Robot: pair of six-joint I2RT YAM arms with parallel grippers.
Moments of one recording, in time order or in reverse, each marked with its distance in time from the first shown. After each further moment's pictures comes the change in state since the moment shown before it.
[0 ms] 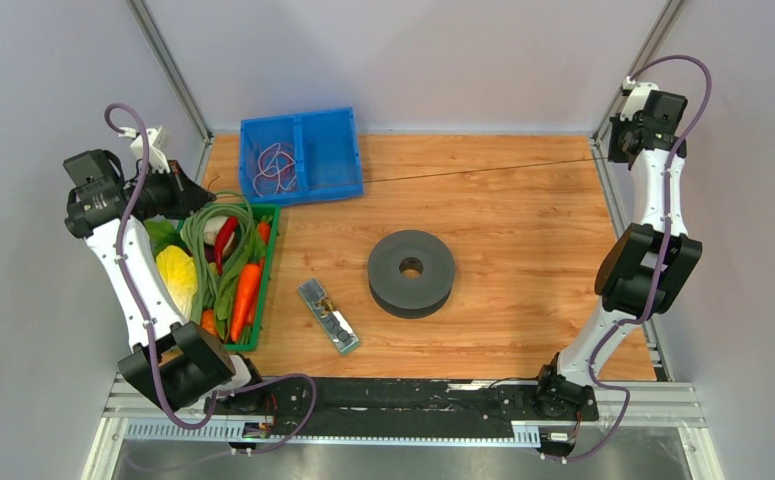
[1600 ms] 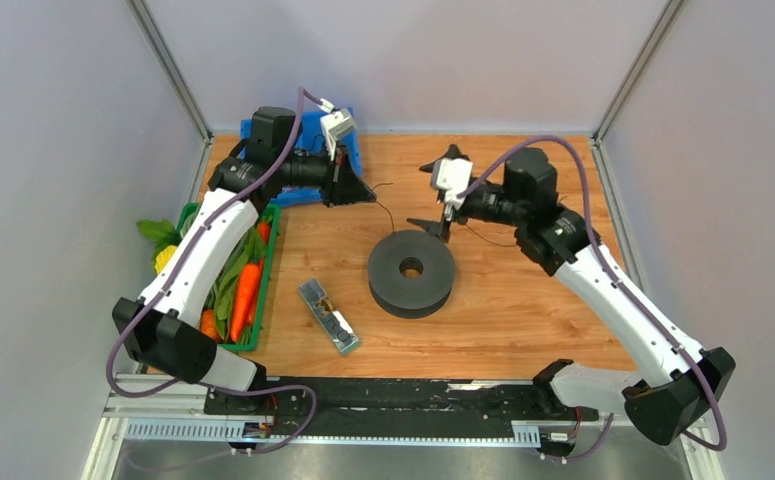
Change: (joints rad) left arm -0.966 0.170 0.105 0.325 0.052 -0.254; right arm 0.896 -0.706 -0.543 0.270 -0.544 -0.309
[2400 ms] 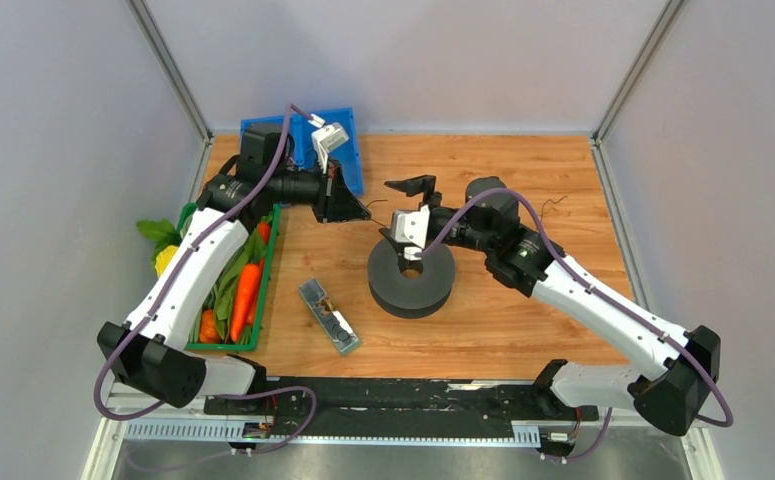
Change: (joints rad) left arm -0.005 -0.144 -0.130 -0.032 -0.004 -0.132; right arm 0.278 0.018 -0.146 0.234 0.211 -0.317
